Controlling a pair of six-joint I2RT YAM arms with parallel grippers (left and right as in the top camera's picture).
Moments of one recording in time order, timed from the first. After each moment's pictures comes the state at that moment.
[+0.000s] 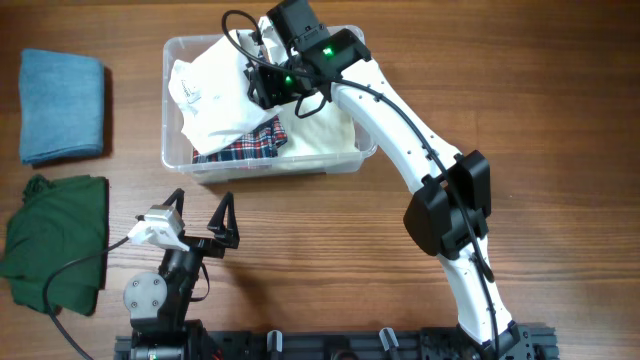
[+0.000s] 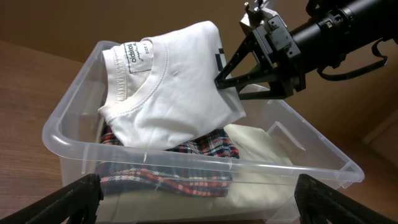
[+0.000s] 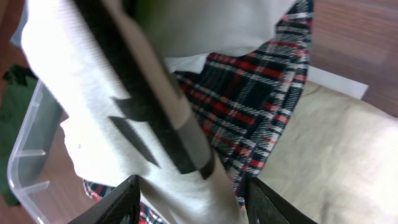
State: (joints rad) left arm 0.05 0.01 0.01 -0.05 0.26 -0.37; right arm 0.62 2.32 2.27 -0.94 -0.33 0.22
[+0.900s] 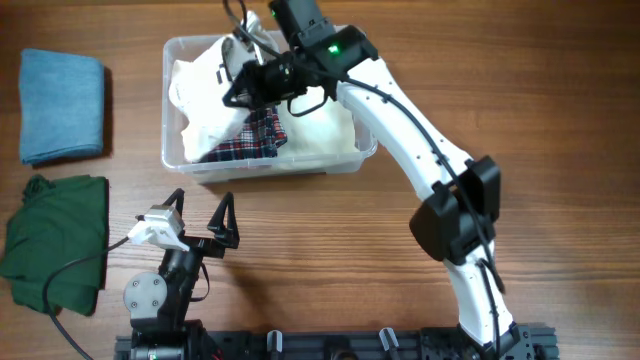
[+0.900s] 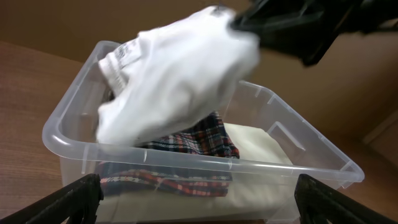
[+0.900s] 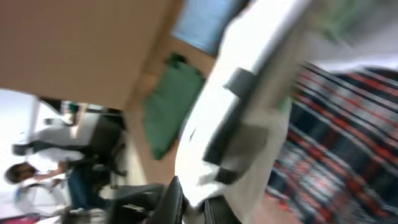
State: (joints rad) left arm 0.05 0.01 0.01 -0.05 0.26 -0.37; right arm 0.62 2.26 2.27 -0.87 -0.81 0.35
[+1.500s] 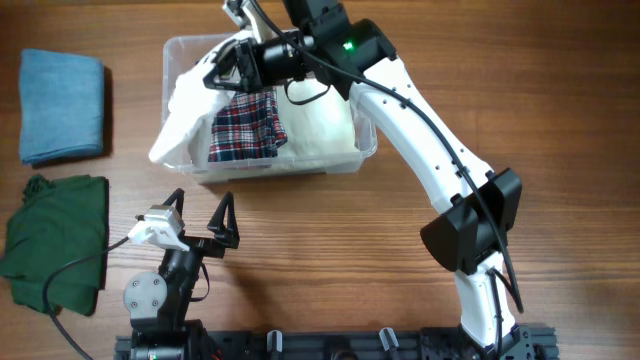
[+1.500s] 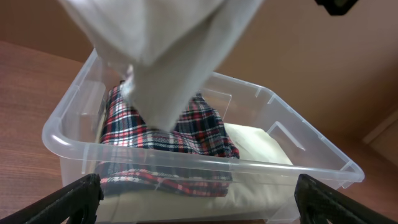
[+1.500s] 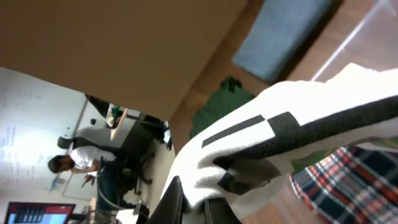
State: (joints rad) left arm 0.05 0.01 0.01 -0.05 0.26 -0.37; right arm 0.62 2.19 2.27 -0.71 -0.93 0.46
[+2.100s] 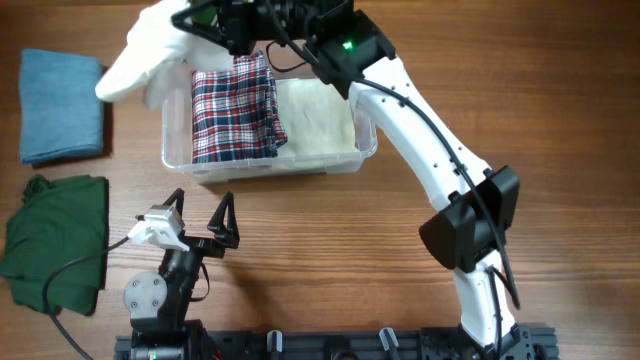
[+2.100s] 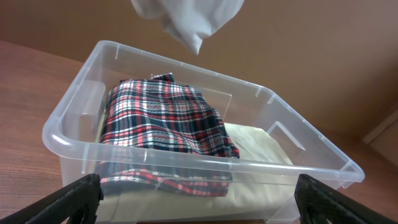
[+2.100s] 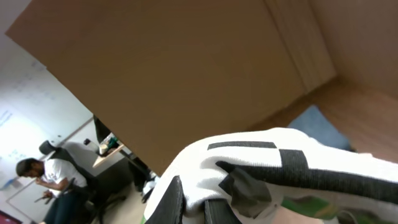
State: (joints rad) left arm 0.05 0.01 0.01 -0.05 0.26 -0.37; right arm 0.61 2.21 2.27 -0.12 -0.93 0.54
